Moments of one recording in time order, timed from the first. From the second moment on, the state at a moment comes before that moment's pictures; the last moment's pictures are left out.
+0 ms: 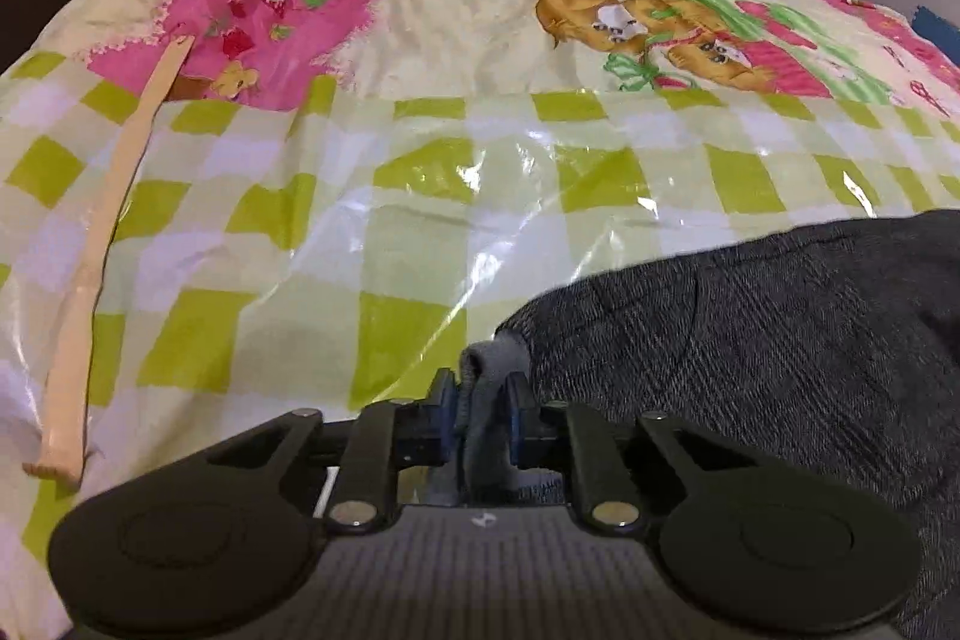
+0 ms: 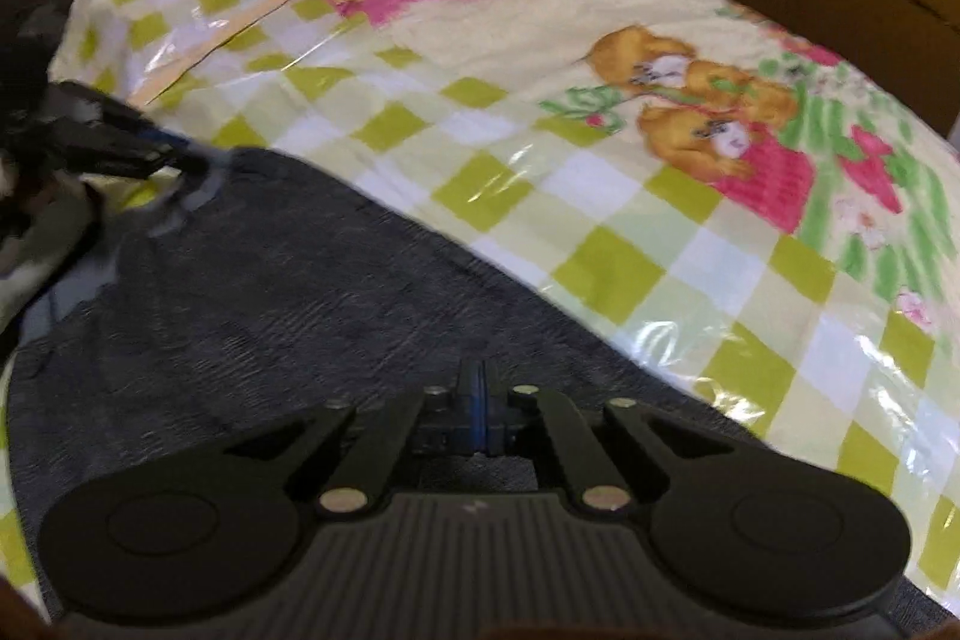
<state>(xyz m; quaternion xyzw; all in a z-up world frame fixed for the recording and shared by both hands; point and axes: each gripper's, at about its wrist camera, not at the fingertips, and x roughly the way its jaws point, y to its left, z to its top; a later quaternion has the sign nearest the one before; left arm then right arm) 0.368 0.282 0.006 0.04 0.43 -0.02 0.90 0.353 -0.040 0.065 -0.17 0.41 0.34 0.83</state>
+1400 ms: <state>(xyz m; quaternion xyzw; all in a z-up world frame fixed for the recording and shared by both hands) 0.357 0.271 0.016 0.06 0.42 -0.11 0.90 0.414 0.036 0.007 -0.23 0.39 0.38 0.81</state>
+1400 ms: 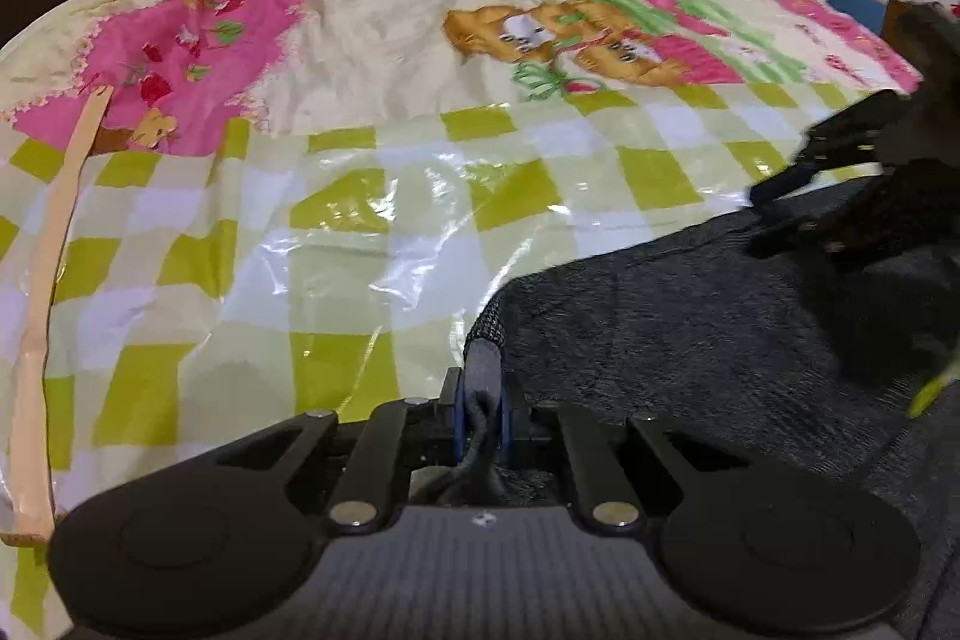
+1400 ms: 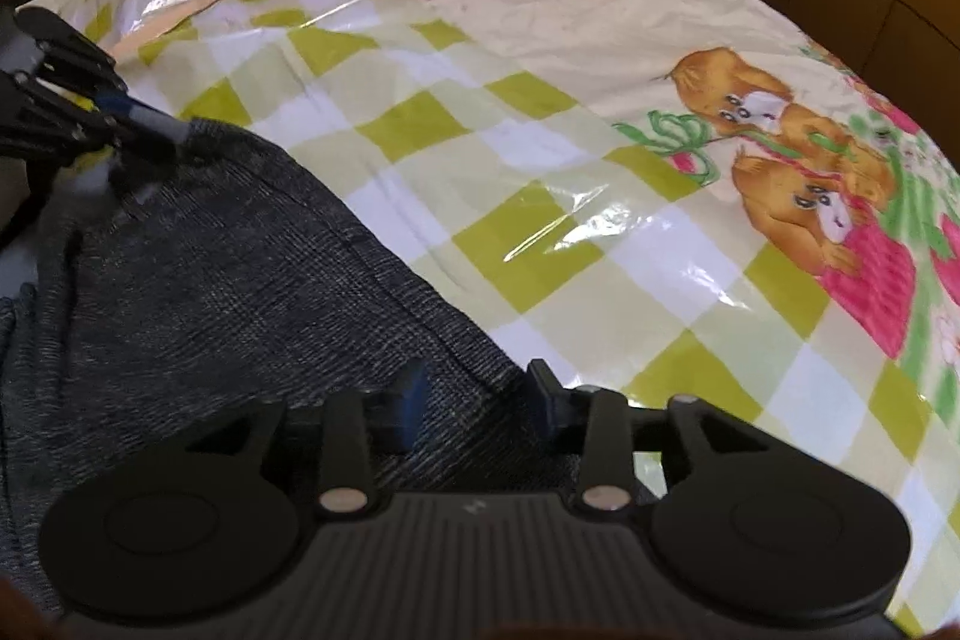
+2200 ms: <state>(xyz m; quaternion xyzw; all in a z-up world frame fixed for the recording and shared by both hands) 0.257 0.280 0.065 0.01 0.36 -0.16 0.92 0.360 0.027 0.058 -0.26 0.39 0.39 0.79</state>
